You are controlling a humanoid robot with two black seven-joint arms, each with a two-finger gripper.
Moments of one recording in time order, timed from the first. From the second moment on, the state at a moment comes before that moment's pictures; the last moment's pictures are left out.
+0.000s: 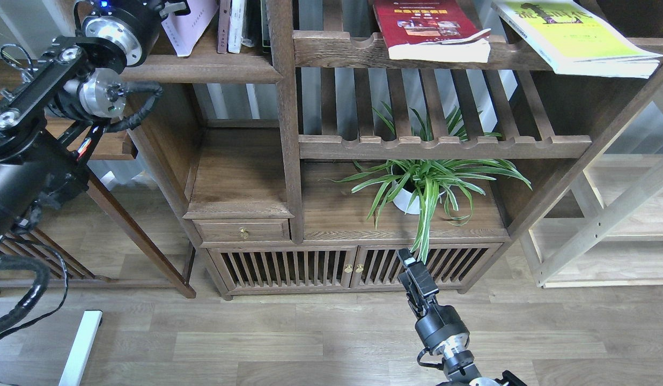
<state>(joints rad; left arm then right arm) -1.02 0.26 -0.93 -0.92 0.58 0.24 0.09 -0.08 0.02 1.04 0.95 0.04 0.58 0.18</state>
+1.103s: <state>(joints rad) -1.14 0.20 -0.92 -0.78 0.59 0.22 0.09 -0.09 0.01 1.04 0.95 0.04 0.58 0.18</state>
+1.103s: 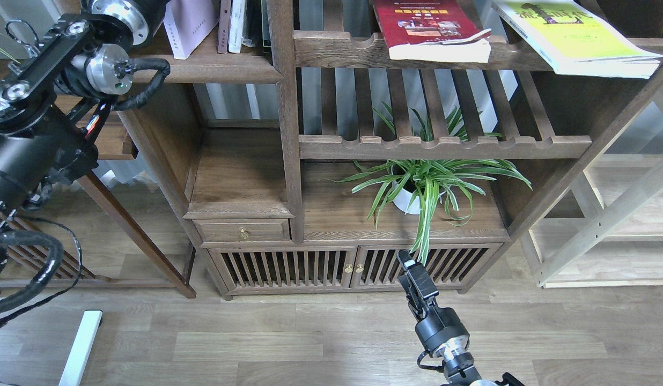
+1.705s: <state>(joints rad) -1.26 0.13 -0.92 -0.70 0.58 0.21 0.09 -0.09 0.01 1.04 0.95 0.04 0.58 0.18</state>
